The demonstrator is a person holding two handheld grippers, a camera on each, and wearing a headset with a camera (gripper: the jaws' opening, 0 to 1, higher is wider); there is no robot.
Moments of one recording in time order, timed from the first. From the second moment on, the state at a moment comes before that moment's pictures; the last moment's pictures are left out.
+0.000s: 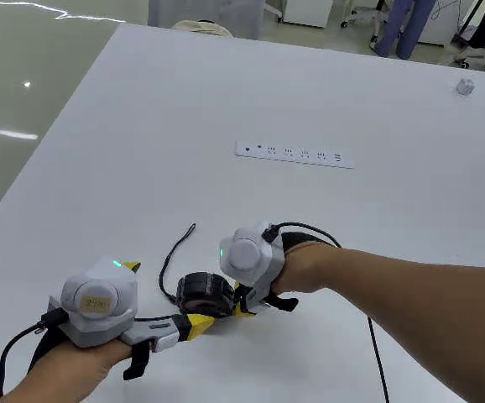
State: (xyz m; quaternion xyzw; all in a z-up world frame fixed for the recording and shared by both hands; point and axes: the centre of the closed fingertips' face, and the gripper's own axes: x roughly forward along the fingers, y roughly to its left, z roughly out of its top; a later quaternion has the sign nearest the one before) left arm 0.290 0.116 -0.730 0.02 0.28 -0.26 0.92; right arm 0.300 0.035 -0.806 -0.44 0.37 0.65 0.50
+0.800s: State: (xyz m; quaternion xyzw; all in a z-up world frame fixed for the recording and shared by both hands) left arm 0.305 0.074 -0.749 0.14 0.29 -0.40 0.86; right arm 0.301 0.035 -0.811 -0.44 0.40 0.63 0.50
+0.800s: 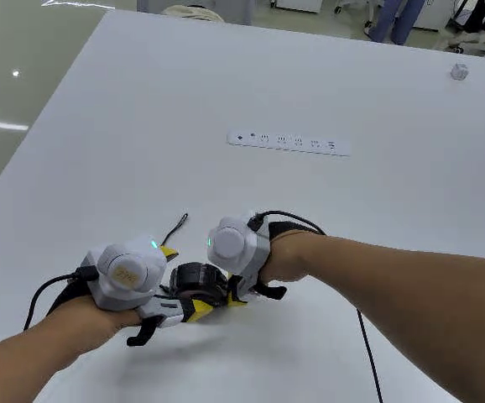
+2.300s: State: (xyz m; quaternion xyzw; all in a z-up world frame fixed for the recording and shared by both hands) left arm 0.307 0.064 -0.770 0.24 0.31 -0.49 0.78; right arm 0.300 0.035 -0.809 -0.43 0.37 0.64 0.52
